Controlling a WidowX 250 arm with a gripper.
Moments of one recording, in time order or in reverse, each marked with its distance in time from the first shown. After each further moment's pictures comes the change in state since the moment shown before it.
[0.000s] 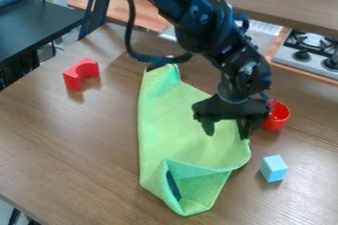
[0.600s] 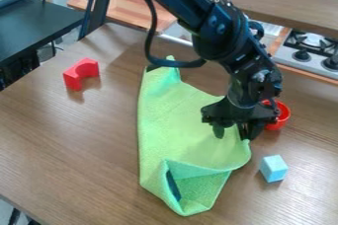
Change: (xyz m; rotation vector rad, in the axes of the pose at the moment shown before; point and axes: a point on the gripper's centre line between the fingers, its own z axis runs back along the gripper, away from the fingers) arm 0.000 -0.011 -0.012 0.017 -0.006 -0.011
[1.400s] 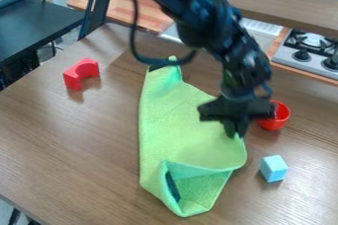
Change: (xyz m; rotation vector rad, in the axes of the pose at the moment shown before) arm 0.008 0.006 0.011 -0.082 0.063 0.038
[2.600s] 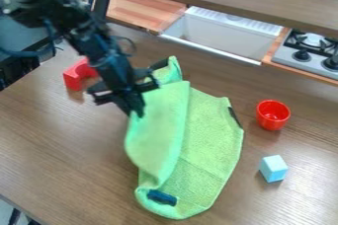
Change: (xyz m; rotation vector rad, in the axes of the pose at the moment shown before) arm 0.020 0.157 0.035 -0.173 0.193 0.090
